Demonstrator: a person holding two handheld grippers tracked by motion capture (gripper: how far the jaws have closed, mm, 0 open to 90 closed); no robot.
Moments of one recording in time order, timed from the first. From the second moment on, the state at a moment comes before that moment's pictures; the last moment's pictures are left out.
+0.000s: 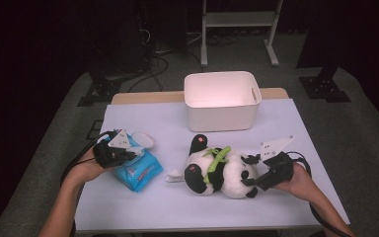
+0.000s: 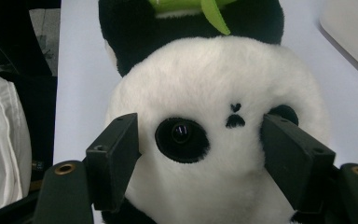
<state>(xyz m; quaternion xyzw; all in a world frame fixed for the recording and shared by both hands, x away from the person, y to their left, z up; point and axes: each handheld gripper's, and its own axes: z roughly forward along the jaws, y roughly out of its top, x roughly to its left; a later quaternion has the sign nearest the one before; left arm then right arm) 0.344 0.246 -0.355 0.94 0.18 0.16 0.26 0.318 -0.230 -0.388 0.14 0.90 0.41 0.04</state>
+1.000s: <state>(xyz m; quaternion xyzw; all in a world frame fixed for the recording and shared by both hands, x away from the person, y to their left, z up) 0.332 0.092 -0.299 0.94 -0.03 0.09 0.34 0.318 -0.232 -0.389 0.14 0.90 0.41 0.04</state>
